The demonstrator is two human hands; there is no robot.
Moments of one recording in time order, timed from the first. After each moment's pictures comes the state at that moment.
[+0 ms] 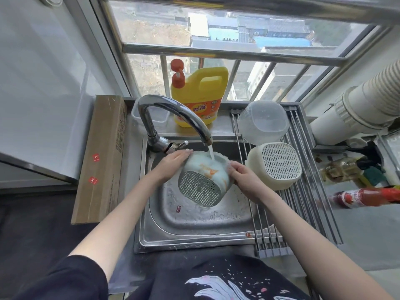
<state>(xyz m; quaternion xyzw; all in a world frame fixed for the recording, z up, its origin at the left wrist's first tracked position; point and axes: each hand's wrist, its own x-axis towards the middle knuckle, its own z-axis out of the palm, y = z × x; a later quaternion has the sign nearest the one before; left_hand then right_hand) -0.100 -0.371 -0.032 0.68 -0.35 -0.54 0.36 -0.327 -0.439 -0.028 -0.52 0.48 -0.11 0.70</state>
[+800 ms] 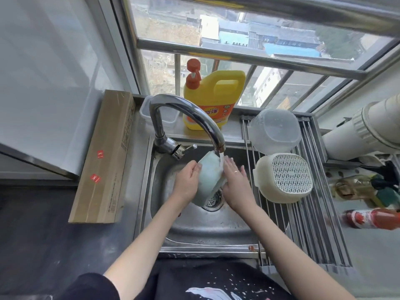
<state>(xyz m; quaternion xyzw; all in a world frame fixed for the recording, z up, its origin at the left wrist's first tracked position) -0.152 -0.354 -0.044 0.73 -0.32 -0.40 0.46 -0.291 -0.422 -0.045 -0.87 0.45 -0.01 0.22</state>
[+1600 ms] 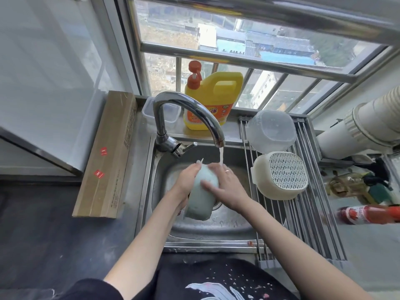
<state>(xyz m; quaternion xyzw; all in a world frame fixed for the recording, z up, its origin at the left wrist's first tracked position) -0.157 -0.350 -0.033 0.56 -0.10 -0.62 0.54 -0.282 -0.409 -0.031 -0.83 0.43 -0.03 0.35</state>
